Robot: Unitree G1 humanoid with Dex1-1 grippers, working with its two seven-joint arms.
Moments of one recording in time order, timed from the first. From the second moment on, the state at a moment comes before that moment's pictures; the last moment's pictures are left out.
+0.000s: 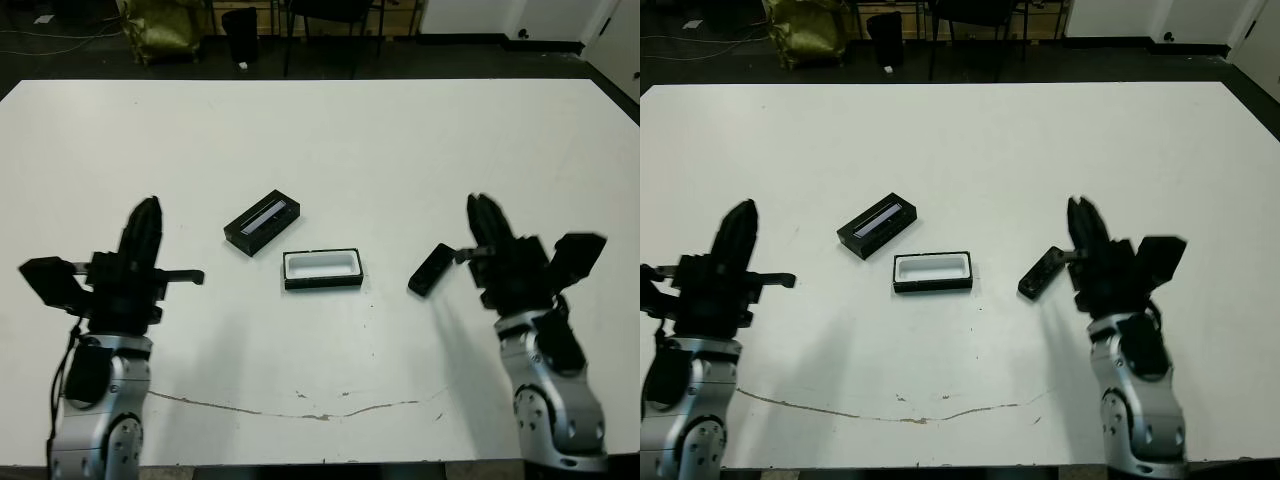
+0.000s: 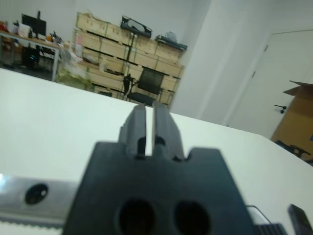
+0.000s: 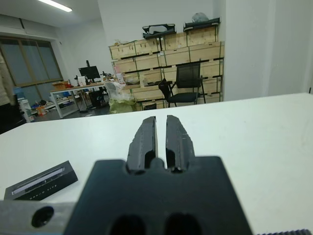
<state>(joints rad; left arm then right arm) 0.09 0.13 0.21 -0.41 -0.41 0.05 -0.14 -0.07 -0.18 -0.13 -0.31 0.30 0.15 0.15</state>
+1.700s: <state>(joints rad) 0.12 0.11 0.15 -0.44 -0.41 0.05 -0.13 -0.93 -0.54 0.33 0.94 -0.29 -0.14 0.73</state>
